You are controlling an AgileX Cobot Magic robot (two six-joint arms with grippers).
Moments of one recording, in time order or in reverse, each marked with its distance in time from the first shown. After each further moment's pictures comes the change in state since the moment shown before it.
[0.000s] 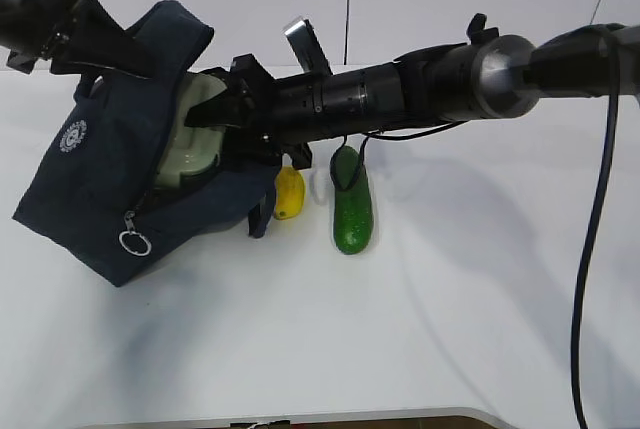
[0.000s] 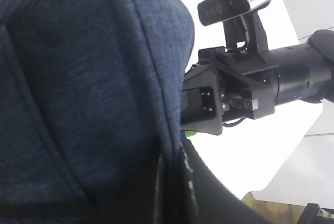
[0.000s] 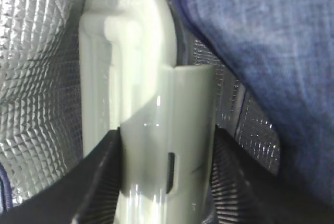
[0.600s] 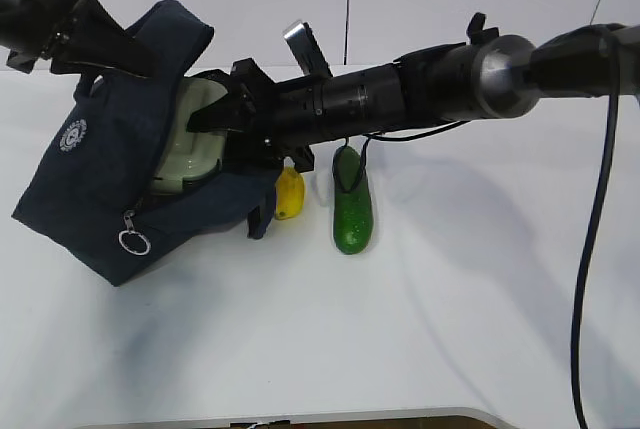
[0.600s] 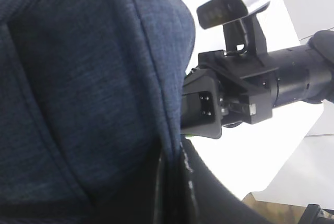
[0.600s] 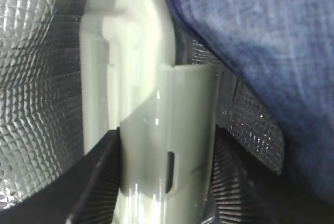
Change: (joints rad) left arm 0.000 0.000 0.000 0.000 -0.004 0.000; right arm 0.000 0.000 0.000 -0.027 -0.006 0.019
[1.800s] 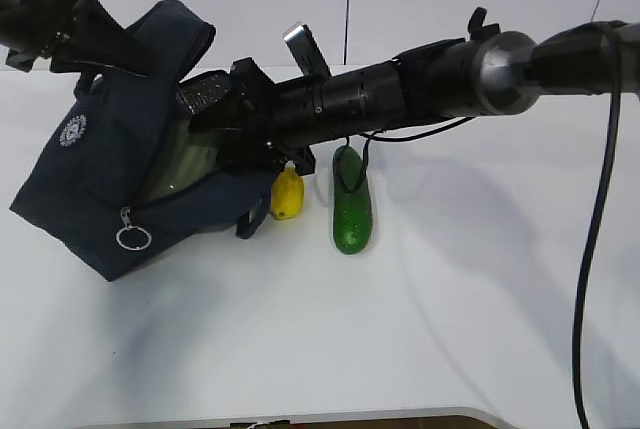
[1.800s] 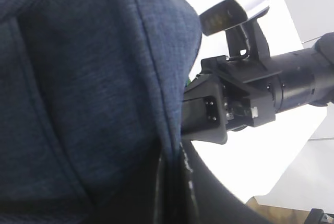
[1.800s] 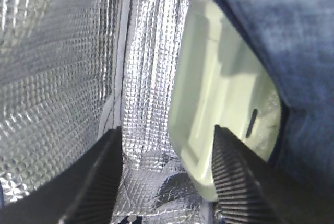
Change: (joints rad) left arm 0.000 0.000 0.000 0.000 -0.014 0.000; right arm 0.000 0.000 -0.008 -0.059 0.000 0.088
